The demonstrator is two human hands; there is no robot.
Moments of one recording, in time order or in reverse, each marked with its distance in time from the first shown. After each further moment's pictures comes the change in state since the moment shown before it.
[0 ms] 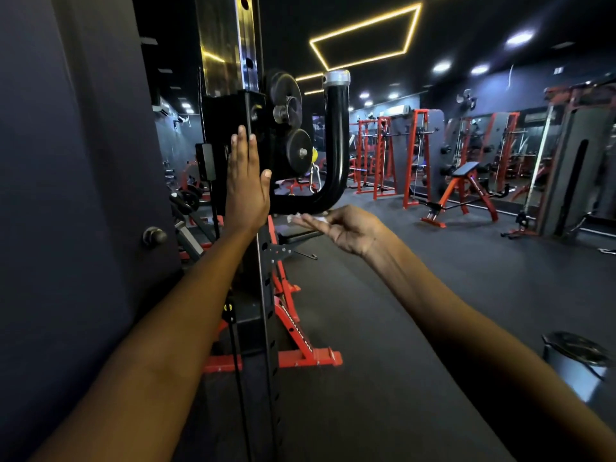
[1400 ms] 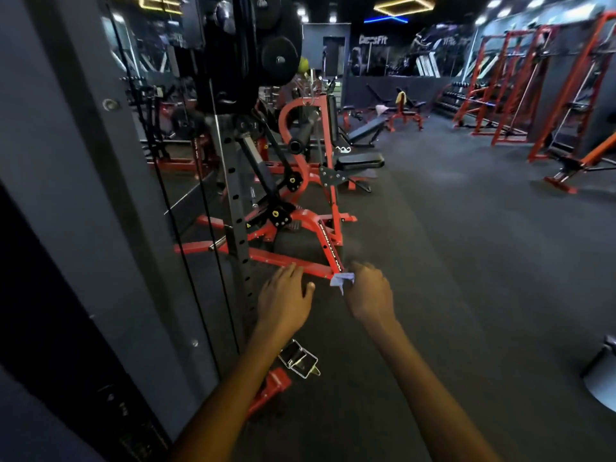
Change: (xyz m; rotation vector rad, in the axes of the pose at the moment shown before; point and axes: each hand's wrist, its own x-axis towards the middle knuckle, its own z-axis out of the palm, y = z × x) left_hand -0.300 0.357 0.048 0.416 -0.712 -0.685; right_hand -0.193 -0.023 -0.314 -1.881 0.075 -0.448
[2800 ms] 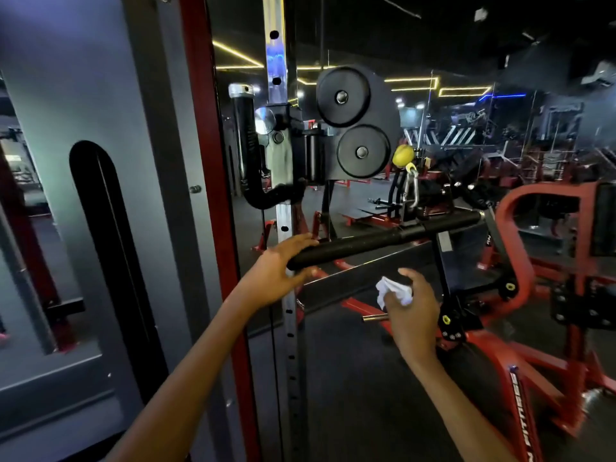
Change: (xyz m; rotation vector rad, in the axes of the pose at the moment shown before) left_hand 0.263 0.052 -0.072 0.126 0.493 -0.236; right_hand 0.392 0.046 0.047 1.187 -0.173 -0.469
